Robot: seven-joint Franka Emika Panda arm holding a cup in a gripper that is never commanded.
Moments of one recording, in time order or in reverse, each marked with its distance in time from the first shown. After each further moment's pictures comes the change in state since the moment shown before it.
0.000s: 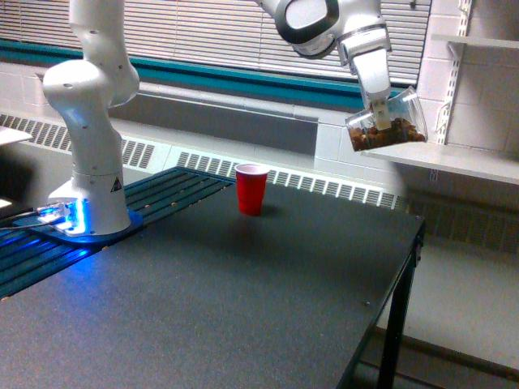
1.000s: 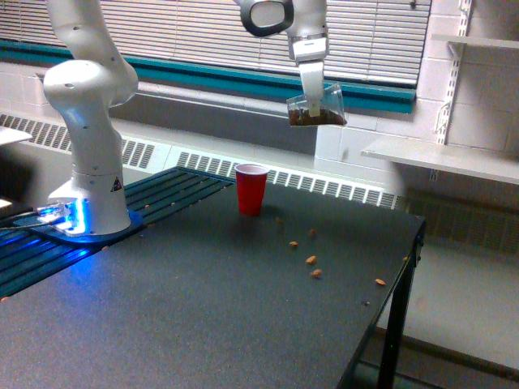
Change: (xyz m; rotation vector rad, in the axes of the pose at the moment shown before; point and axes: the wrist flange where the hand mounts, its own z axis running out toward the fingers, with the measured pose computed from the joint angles) arm -0.241 -0.090 -0.084 0.096 -0.303 -0.120
